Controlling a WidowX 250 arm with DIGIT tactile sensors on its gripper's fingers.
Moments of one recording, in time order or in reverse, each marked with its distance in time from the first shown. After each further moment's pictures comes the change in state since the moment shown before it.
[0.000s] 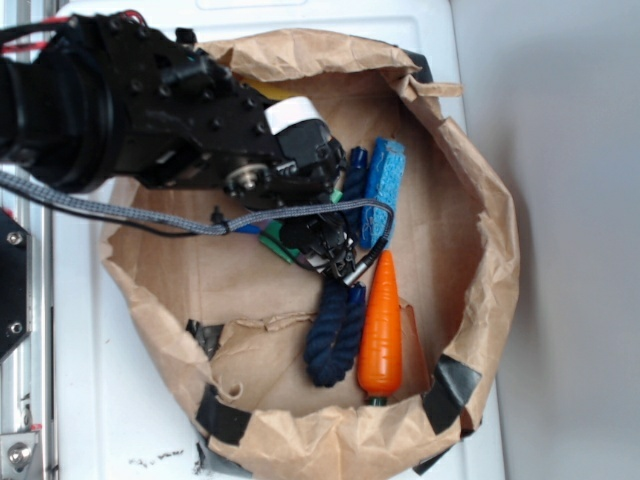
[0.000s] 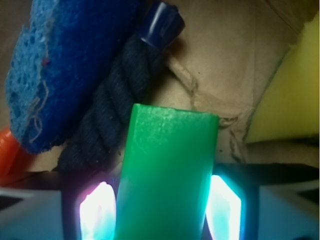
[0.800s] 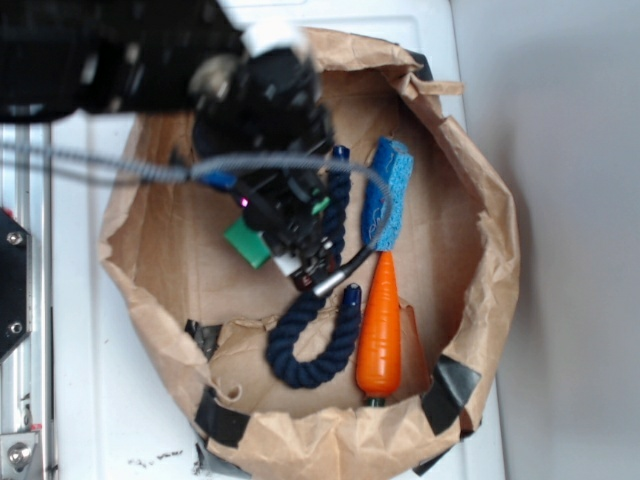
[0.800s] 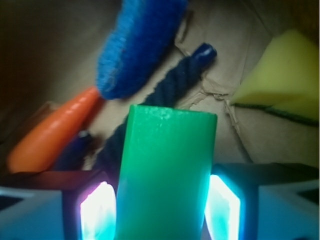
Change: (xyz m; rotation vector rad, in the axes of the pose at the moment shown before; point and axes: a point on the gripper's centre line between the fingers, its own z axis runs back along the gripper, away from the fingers) arm -0.002 -0.010 0.080 -0.102 0.155 -0.138
